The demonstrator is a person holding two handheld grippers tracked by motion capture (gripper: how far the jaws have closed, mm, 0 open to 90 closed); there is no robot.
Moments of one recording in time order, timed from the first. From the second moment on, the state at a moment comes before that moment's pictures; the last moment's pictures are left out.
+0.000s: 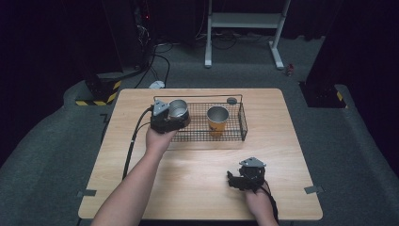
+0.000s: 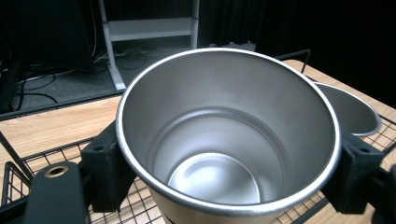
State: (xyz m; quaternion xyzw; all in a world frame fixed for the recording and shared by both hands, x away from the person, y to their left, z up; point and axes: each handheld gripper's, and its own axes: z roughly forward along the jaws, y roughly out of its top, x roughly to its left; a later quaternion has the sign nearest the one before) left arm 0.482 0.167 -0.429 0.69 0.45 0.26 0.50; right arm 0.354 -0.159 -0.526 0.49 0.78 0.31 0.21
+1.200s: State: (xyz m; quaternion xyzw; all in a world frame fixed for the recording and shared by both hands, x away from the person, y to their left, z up) left arm 0.513 0.161 -0.462 0.71 0.51 0.23 0.42; right arm 0.354 -0.159 -0.526 0.49 0.78 0.31 0.21
